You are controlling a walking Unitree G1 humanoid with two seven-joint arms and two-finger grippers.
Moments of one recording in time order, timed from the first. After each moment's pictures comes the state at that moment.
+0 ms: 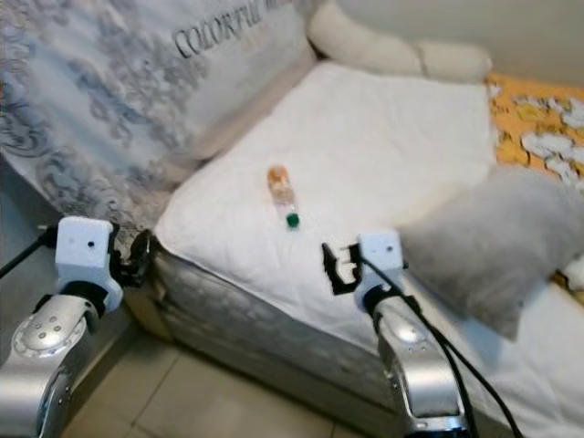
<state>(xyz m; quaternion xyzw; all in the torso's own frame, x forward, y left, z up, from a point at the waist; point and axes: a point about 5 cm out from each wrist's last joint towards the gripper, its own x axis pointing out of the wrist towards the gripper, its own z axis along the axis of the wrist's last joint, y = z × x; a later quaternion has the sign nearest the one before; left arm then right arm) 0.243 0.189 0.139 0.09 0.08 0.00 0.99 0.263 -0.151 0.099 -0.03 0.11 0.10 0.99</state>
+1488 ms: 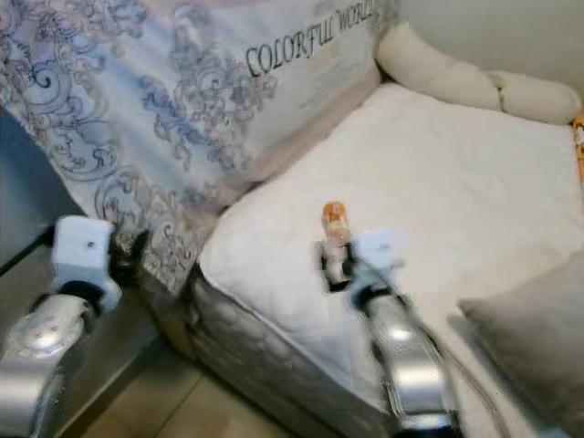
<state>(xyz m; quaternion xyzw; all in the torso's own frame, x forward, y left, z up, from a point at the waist) 0.243 0.196 0.139 0.10 0.08 -0.01 0.99 0.263 -0.133 0.097 -0.02 0.11 0.12 0.99</state>
